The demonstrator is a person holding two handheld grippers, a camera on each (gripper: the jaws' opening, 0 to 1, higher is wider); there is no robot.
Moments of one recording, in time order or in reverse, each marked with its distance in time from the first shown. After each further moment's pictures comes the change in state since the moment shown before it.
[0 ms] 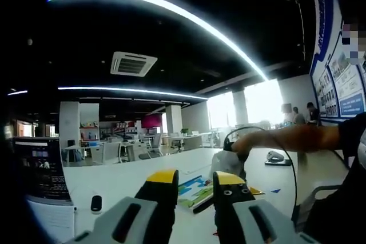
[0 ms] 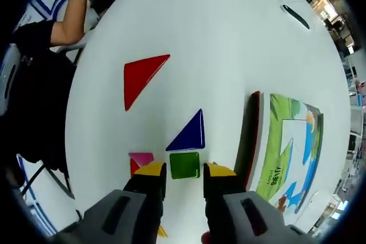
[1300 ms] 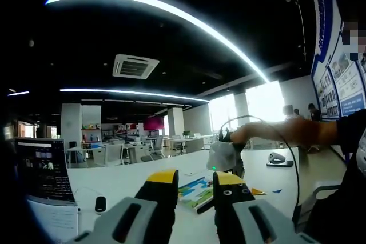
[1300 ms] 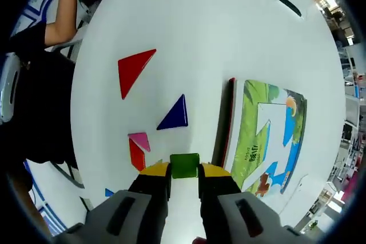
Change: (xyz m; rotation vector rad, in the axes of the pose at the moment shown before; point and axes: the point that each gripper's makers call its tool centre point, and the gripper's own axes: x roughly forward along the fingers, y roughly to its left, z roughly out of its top) left arm -0.012 0.010 0.004 0.001 -0.019 0.016; right arm -0.046 -0.021 -0.017 0.049 0.126 -0.028
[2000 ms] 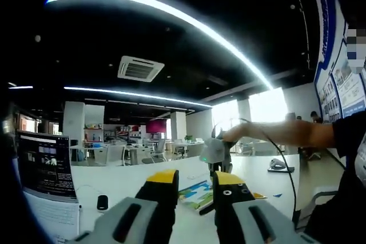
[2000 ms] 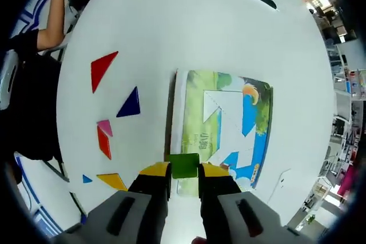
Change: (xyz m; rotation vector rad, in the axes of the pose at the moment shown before) left arm -0.014 0.015 0.002 -0.039 -0.037 0.025; right arm -0.012 -0.079 -0.022 0.022 0.007 -0.084
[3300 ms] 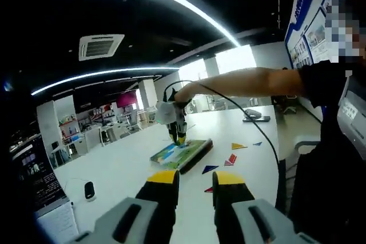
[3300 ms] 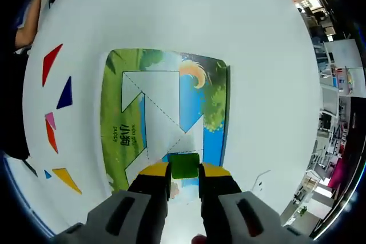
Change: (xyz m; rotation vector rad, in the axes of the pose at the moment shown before) left arm -0.008 -0.040 -0.077 0.167 0.306 -0.223; right arm 0.032 -0.079 -0.016 0.018 0.031 -0.126
